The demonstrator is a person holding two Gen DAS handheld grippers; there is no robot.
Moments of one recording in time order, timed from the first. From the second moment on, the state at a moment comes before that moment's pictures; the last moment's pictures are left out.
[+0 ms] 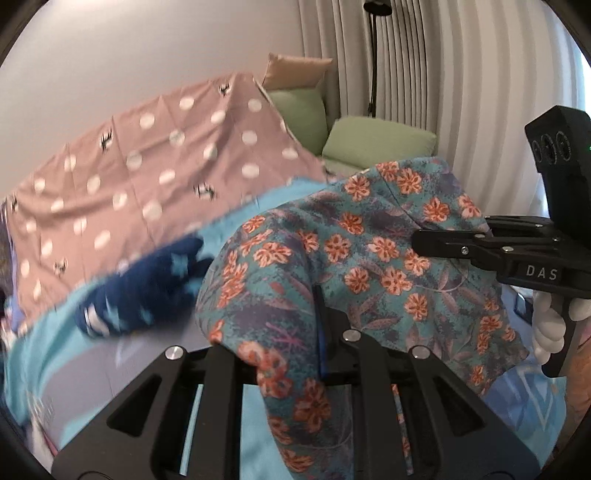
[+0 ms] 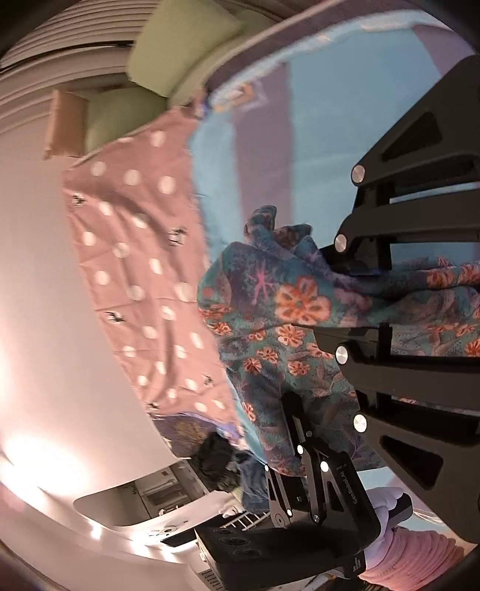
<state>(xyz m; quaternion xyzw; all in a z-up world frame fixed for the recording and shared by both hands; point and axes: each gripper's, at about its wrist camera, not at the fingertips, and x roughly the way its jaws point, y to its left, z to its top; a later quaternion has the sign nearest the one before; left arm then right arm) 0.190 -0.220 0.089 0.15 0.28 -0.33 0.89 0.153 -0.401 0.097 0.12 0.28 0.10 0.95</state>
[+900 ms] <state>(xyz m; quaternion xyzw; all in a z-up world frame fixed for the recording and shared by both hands) 0.426 -0.303 -0.074 0.27 0.34 -0.19 0.88 0.354 -0.483 -0.016 0.18 0.33 -0.05 0.92</state>
